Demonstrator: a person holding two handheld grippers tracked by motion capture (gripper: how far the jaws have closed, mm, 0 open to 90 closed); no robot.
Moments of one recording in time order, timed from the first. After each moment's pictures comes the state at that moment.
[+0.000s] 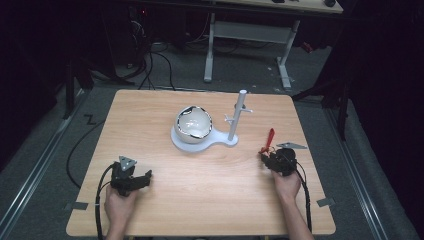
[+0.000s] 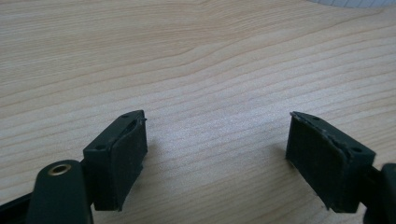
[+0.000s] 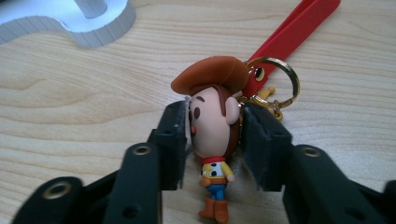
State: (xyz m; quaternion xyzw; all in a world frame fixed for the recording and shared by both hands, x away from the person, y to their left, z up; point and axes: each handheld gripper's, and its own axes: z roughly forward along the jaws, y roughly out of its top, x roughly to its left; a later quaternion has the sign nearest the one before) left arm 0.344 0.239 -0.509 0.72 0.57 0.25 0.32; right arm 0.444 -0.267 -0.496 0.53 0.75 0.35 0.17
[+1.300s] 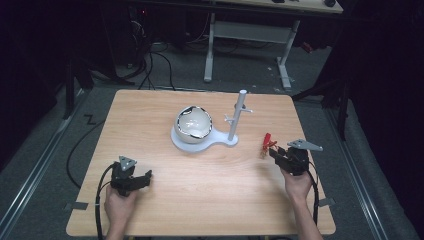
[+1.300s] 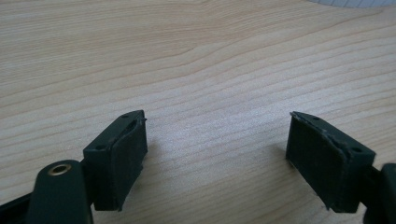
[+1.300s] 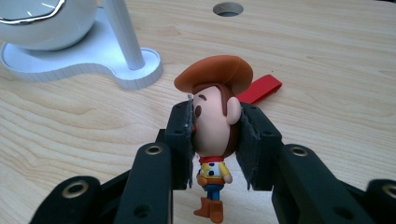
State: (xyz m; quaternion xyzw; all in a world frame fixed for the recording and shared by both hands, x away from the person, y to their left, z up) left arm 0.344 0.239 -0.509 0.72 0.57 0.25 0.32; right arm 0.418 -0.279 -0.446 0.48 0.75 0.41 0.22
